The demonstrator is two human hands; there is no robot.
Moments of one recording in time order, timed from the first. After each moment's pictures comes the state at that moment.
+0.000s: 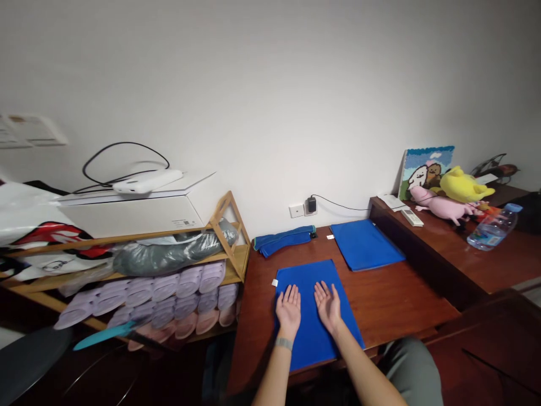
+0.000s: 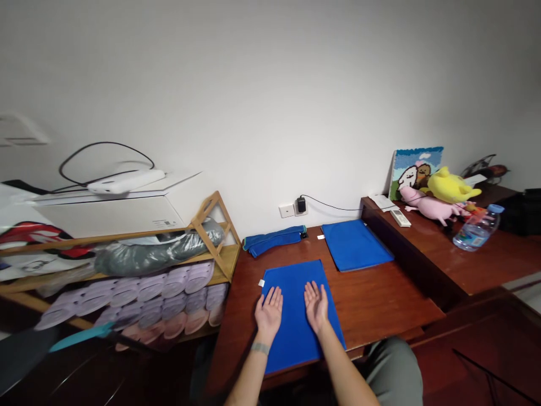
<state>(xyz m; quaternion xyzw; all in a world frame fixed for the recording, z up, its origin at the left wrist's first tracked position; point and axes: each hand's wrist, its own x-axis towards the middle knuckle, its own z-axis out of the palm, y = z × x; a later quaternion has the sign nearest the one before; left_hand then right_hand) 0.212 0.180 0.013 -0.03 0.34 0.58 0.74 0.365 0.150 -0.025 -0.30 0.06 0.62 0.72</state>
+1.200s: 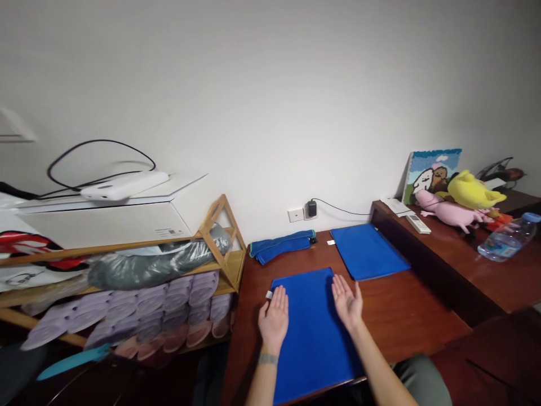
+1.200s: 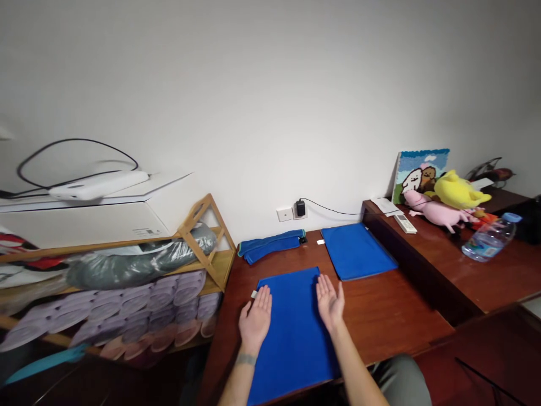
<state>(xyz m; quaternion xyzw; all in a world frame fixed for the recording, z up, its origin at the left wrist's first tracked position) 0.169 0.216 -0.007 0.04 0.22 0.60 0.76 0.439 0.170 -0.006 -0.25 0.02 0.56 0.79</state>
